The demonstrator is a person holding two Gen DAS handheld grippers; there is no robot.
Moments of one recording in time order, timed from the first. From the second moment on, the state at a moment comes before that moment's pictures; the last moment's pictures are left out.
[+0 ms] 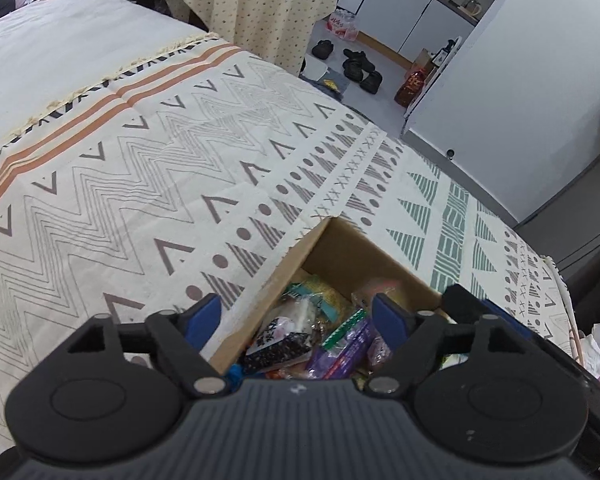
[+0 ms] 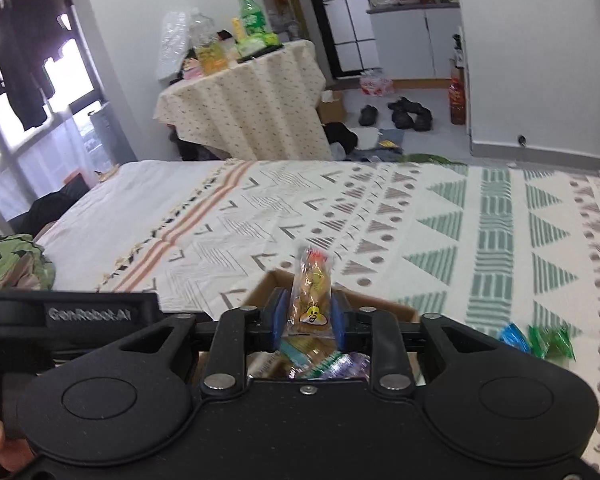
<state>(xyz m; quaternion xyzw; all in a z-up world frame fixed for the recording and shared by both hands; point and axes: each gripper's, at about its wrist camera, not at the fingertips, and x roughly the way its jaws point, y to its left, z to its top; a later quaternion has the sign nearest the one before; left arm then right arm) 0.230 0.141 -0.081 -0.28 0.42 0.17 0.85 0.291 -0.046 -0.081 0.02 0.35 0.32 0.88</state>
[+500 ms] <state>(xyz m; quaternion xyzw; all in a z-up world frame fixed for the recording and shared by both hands) 0.212 0.105 -0.061 -0.25 0.43 0.14 0.86 0.266 -0.104 -0.068 0.05 0.38 0.22 0.90</state>
